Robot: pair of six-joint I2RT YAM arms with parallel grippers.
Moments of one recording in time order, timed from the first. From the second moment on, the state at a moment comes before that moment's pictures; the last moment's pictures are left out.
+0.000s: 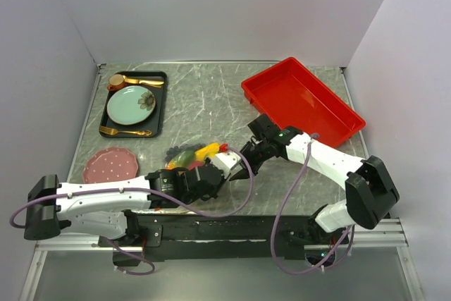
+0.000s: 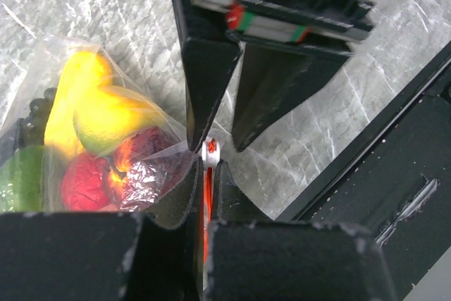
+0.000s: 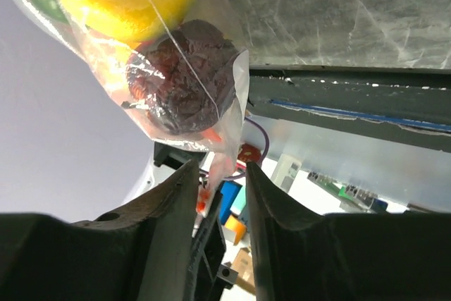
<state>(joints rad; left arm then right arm) -1.32 1.15 0.83 -0.32 -0.45 -0.29 0.67 1.42 0.95 -0.66 -0.57 1.47</state>
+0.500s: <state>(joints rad) -1.35 1.18 0.83 -0.31 -0.45 -0.29 0.67 1.46 0.95 -0.63 -0.61 1.49</state>
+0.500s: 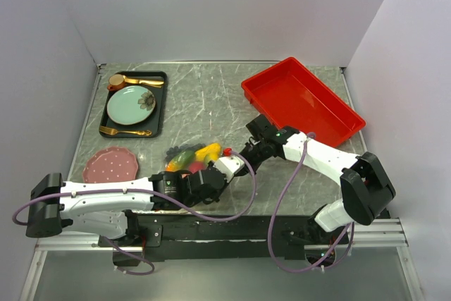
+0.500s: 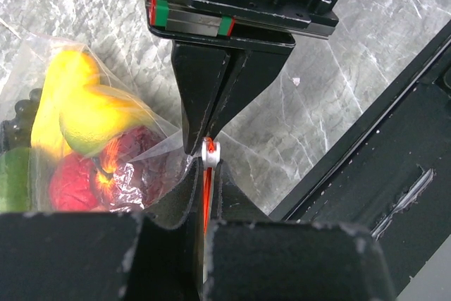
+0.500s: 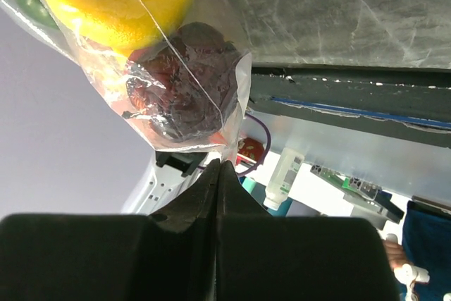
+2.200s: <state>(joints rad) -1.42 1.11 0.74 -0.41 -0.56 -0.59 0.40 1.38 1.03 -0.83 -0.52 1.31</state>
